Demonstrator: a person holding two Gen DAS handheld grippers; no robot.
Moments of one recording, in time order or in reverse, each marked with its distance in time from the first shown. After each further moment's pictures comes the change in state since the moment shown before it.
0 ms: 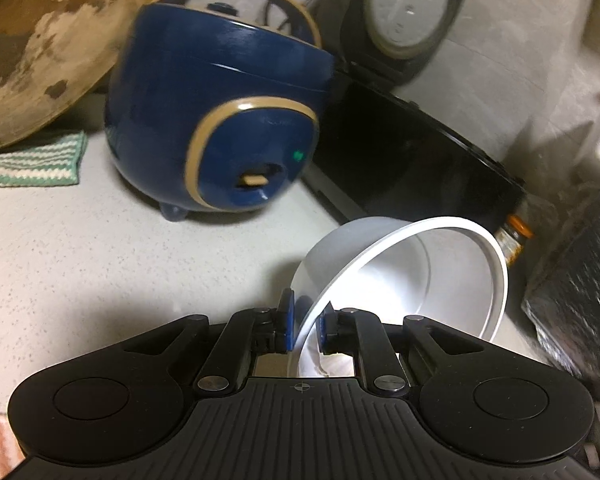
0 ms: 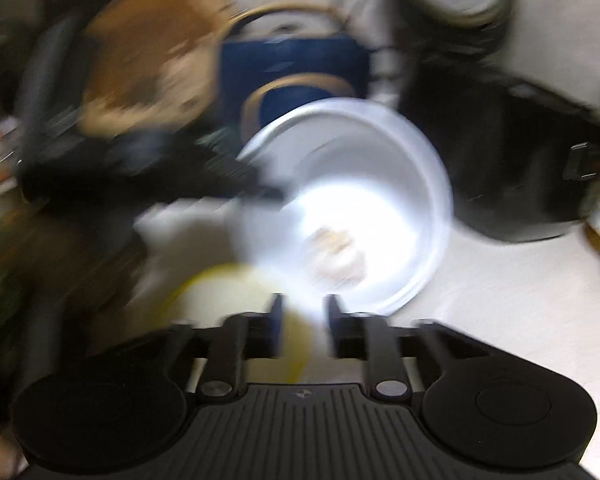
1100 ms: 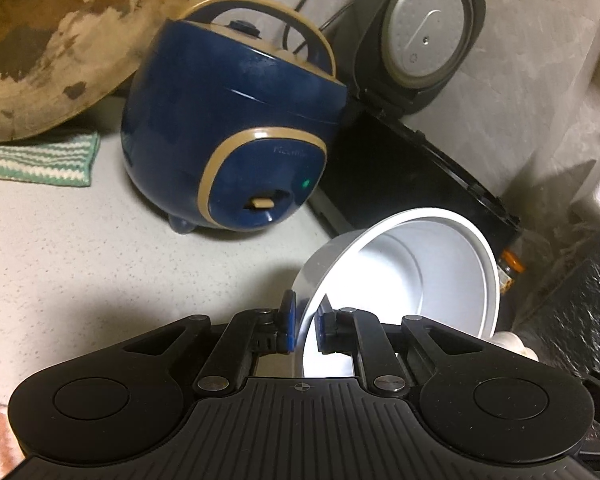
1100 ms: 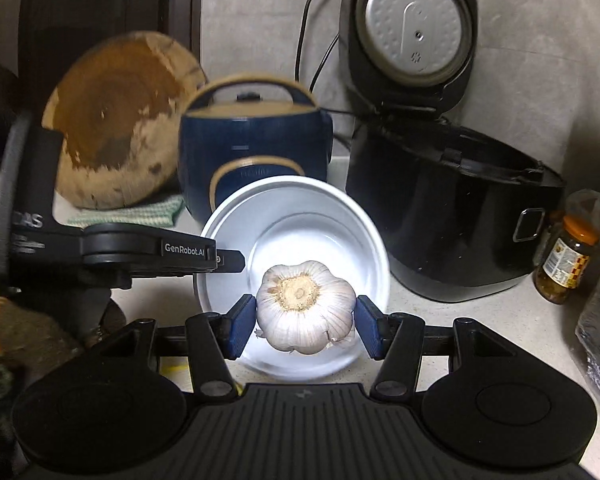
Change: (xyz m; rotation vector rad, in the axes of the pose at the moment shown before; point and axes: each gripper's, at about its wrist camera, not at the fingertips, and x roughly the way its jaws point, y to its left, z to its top) left arm -0.015 0.009 0.014 -0.097 -0.034 -0.005; right arm -0.048 -0.005 0.023 0.000 -0.098 -0.016
